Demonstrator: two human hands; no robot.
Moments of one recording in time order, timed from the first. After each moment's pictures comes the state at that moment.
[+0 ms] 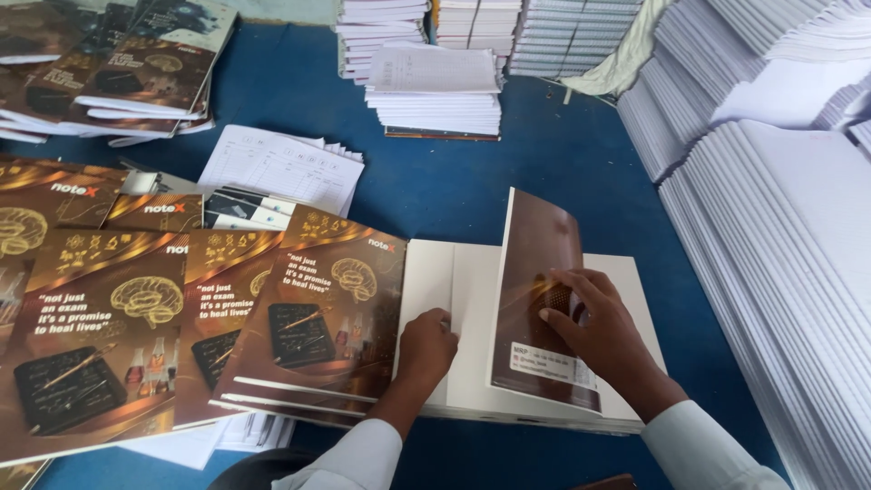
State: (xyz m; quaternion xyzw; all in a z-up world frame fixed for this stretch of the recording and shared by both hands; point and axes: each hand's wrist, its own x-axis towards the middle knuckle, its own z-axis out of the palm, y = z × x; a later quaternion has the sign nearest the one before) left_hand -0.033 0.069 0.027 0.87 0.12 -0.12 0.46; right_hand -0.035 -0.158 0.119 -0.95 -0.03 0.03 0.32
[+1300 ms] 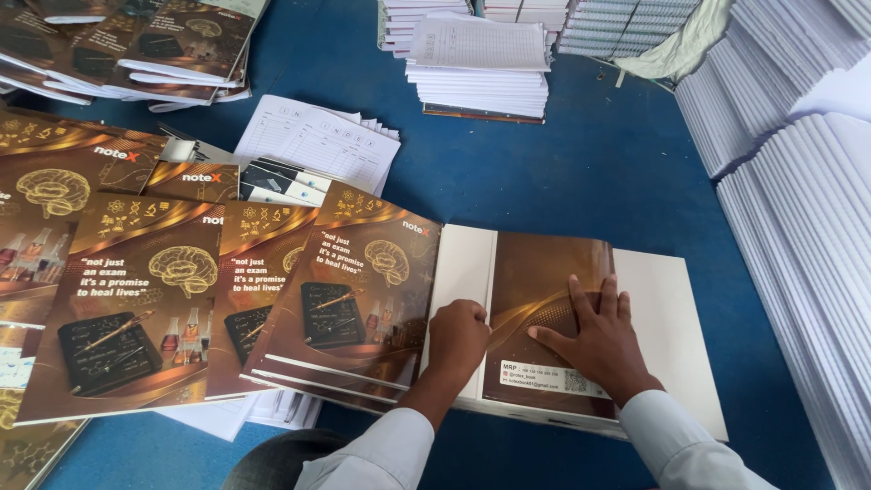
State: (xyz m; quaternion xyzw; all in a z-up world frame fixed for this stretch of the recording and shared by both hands) left_hand -0.028 0.068 0.007 0.88 0.12 -0.04 0.46; right_hand -0.004 -0.143 0.014 -0.99 0.01 0.08 0.07
